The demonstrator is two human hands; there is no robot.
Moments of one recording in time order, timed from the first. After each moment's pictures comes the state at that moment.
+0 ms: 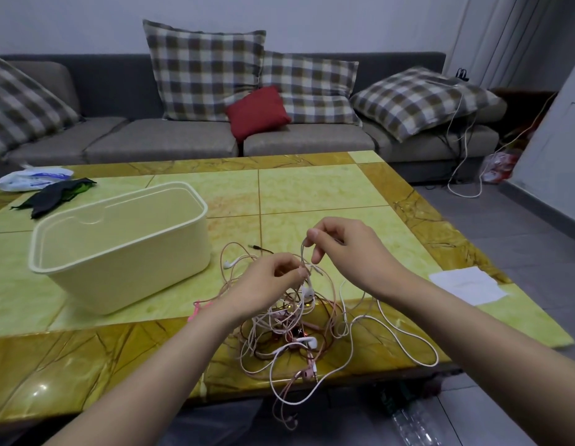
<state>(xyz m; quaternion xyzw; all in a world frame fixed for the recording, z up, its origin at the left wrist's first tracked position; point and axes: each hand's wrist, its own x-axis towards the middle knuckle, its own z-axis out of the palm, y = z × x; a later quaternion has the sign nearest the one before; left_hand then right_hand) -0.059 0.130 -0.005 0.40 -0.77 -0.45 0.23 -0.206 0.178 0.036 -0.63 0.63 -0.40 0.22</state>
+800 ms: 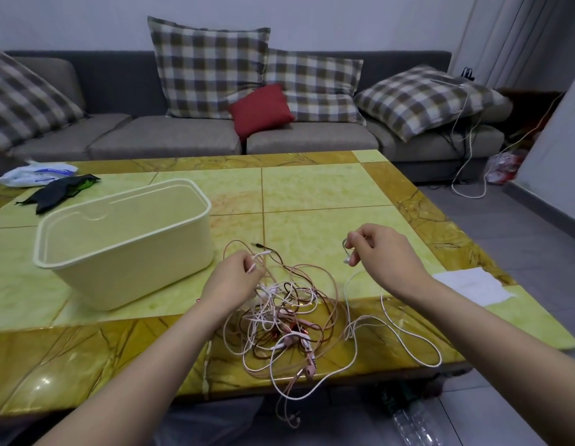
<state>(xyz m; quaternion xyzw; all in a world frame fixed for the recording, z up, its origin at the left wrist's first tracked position) -0.033 0.101 -0.031 0.58 -0.73 -0.27 0.23 -0.238 0.176 0.016 -0.55 0.74 -0.35 0.16</state>
